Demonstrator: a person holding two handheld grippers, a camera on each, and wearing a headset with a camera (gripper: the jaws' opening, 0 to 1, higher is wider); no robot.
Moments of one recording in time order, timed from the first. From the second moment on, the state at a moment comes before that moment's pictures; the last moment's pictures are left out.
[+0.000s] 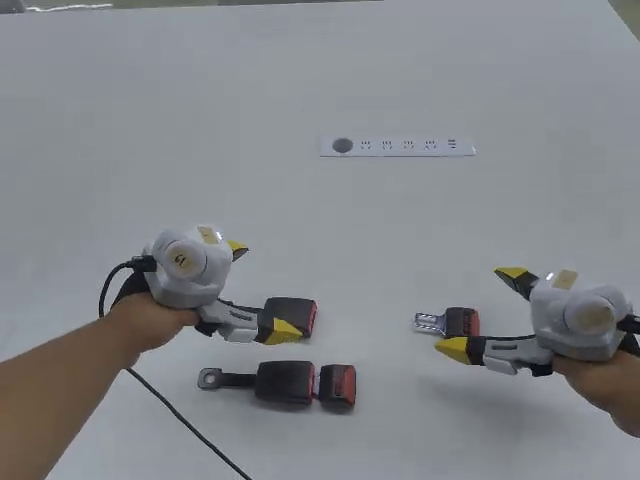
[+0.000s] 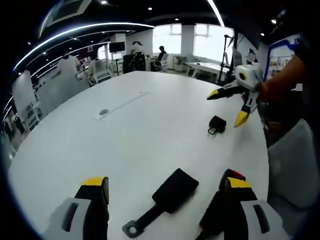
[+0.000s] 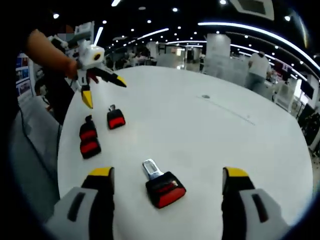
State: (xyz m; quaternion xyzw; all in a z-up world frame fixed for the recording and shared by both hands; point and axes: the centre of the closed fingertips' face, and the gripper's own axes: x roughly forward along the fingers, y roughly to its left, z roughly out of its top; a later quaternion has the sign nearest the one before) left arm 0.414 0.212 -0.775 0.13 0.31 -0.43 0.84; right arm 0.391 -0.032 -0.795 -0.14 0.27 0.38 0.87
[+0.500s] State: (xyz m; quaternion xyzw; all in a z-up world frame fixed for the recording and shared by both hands) left arm 0.349 0.238 -0.745 0.09 0.28 -0.40 0.87; right arm 0.345 -0.018 -0.767 -0.16 0.24 0.36 0.89
